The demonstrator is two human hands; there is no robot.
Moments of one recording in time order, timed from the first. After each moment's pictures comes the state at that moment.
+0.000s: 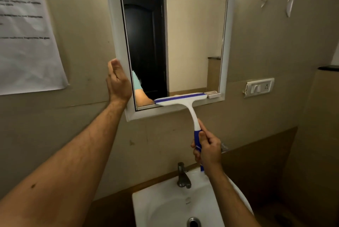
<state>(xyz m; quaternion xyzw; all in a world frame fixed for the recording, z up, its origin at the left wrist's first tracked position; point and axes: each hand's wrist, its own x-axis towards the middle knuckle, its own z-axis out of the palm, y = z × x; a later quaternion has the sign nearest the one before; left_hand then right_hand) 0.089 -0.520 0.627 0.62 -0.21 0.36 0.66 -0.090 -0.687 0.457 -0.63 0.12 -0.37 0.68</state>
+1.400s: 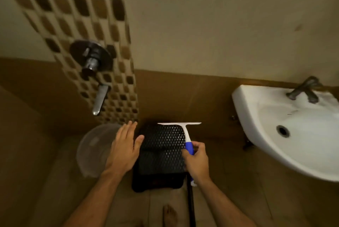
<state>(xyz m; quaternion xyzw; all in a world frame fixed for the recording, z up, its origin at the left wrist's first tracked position) -0.072 0.021 0.104 0.96 -0.06 0.00 0.26 -0.134 -0.220 0.131 -0.78 0.30 0.02 0.55</state>
